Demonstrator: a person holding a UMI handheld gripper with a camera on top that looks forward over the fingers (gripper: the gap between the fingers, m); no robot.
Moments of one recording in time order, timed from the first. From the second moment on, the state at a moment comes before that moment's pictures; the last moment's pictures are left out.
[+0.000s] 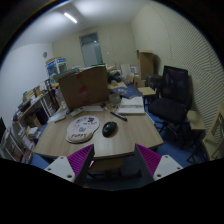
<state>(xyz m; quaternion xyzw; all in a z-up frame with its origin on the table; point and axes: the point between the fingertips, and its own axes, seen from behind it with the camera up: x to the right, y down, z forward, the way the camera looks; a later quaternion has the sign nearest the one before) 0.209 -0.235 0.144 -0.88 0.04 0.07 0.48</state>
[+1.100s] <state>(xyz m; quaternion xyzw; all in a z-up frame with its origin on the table) 0.158 0.033 -0.015 -0.89 0.02 0.00 0.45</state>
